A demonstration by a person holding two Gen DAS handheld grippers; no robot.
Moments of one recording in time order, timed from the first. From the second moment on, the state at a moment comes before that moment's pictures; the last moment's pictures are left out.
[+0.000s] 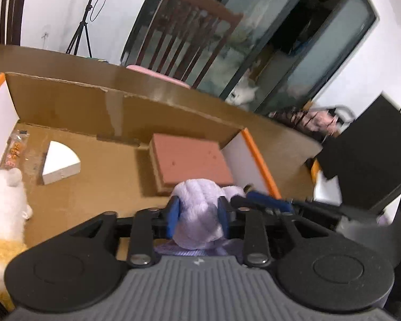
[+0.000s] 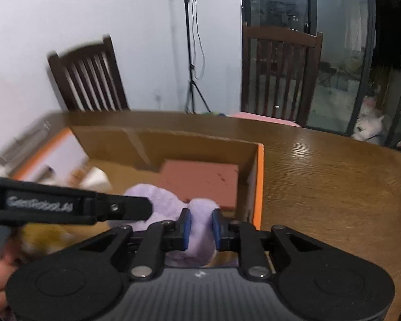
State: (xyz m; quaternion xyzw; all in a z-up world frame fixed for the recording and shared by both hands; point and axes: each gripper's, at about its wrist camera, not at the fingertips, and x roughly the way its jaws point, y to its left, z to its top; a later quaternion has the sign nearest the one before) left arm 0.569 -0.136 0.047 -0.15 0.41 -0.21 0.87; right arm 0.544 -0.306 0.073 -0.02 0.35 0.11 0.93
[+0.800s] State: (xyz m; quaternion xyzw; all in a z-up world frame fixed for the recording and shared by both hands) left arm 0.294 -0.033 0.149 0.05 0.15 -0.15 0.98; right arm 0.312 -0.311 0.175 -0.06 0.16 0.14 0.97
